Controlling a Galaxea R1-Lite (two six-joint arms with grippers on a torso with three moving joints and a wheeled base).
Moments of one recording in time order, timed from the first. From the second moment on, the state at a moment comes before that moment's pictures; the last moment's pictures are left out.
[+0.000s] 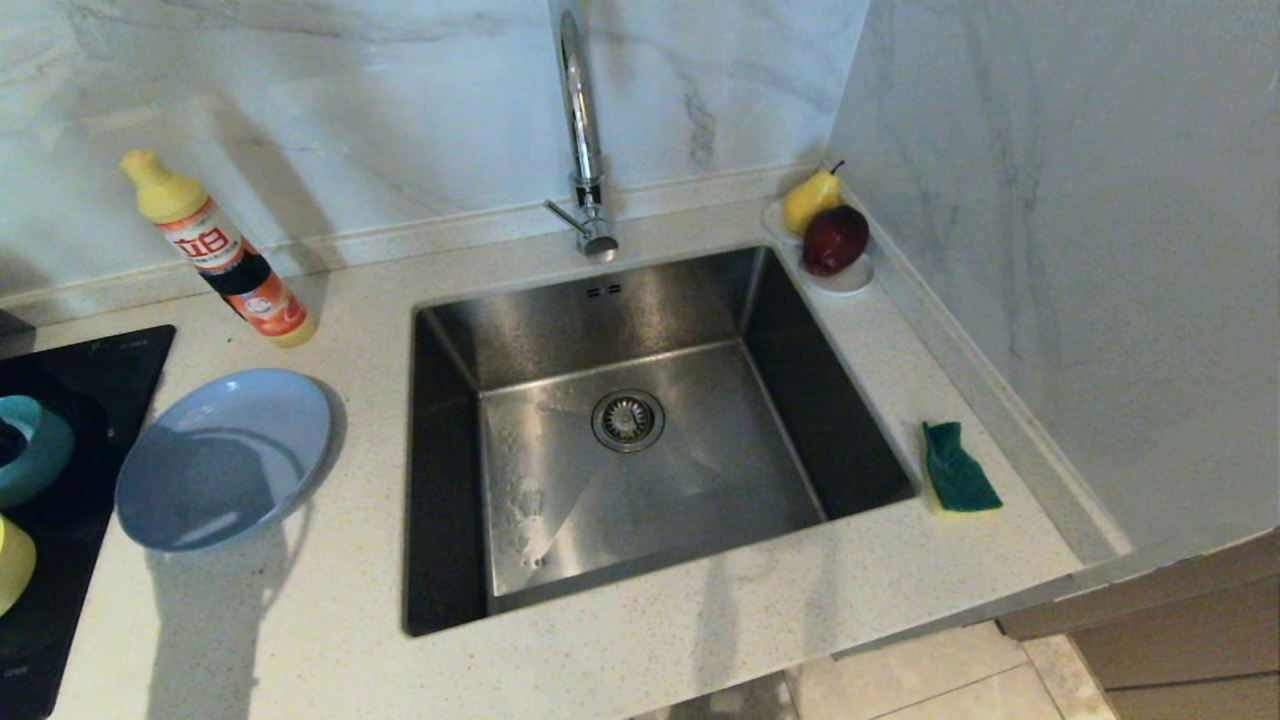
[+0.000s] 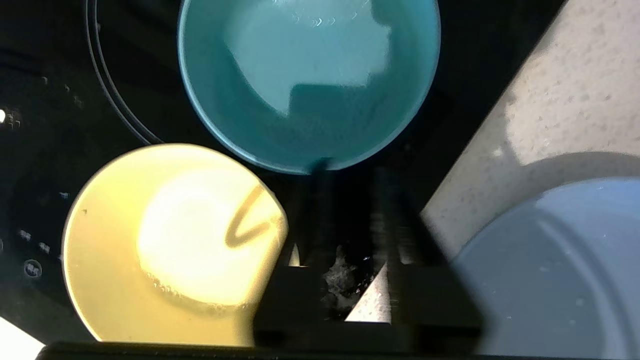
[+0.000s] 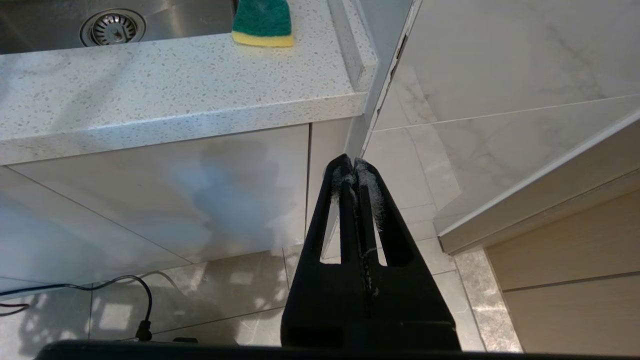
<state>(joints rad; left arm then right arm) 0.74 1.81 -1.26 0.05 -0.12 -0.22 0.00 0.00 0.00 0.00 0.01 -0.03</state>
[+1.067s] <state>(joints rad) 0.79 1.86 -1.26 0.11 -0.26 -0.29 0.00 0.00 0.00 0.00 0.01 -0.03</state>
